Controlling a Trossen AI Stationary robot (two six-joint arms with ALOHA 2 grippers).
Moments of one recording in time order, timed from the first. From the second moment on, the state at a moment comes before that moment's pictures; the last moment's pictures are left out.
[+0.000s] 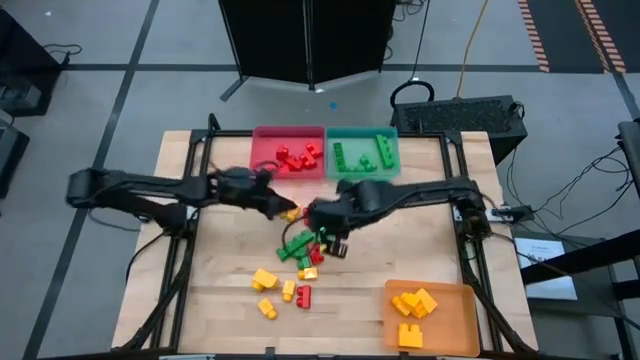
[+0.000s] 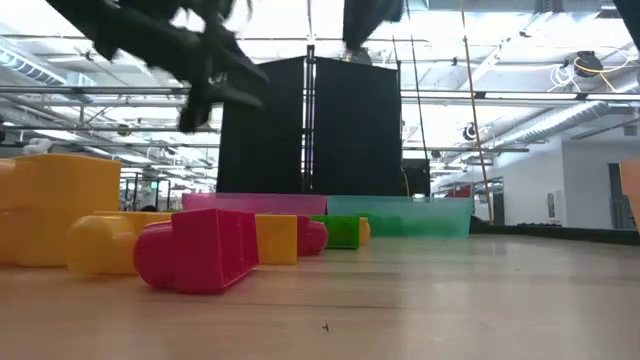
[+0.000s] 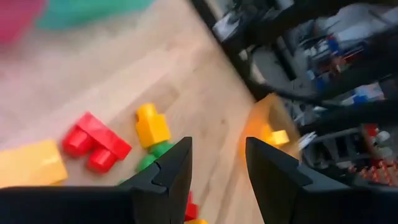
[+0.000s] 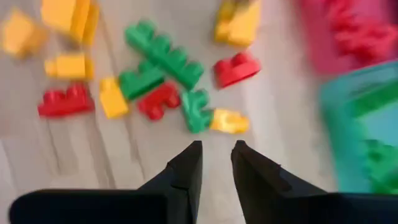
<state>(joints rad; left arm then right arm) 0.12 1.11 0.59 0.13 0.14 -0.88 0.16 2.05 2.19 -1.42 0.19 0.40</state>
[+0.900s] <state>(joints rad) 0.10 0.55 0.59 -0.01 0.12 -0.74 0.11 2.37 1.93 -1.08 0.09 0.09</state>
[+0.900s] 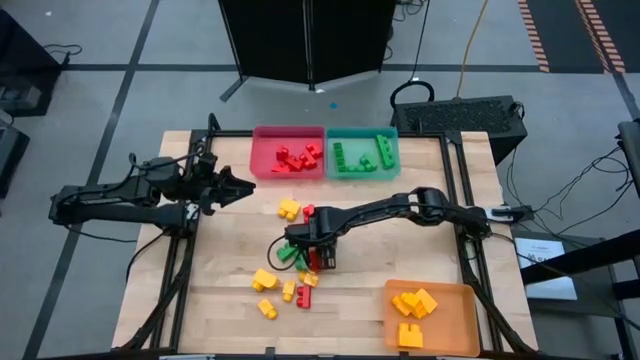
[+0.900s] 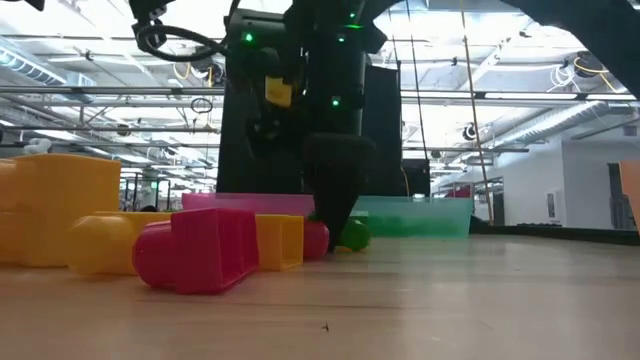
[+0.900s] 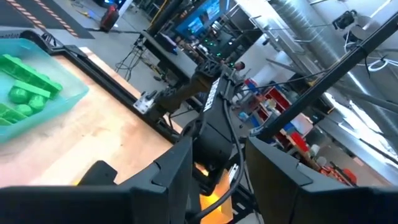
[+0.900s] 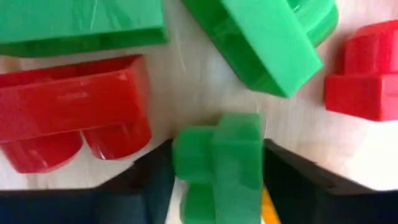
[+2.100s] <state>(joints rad) 0.10 0.55 0.59 -0.35 -0.11 -0.77 -0.52 2.17 1.99 -1.17 0.16 0.31</state>
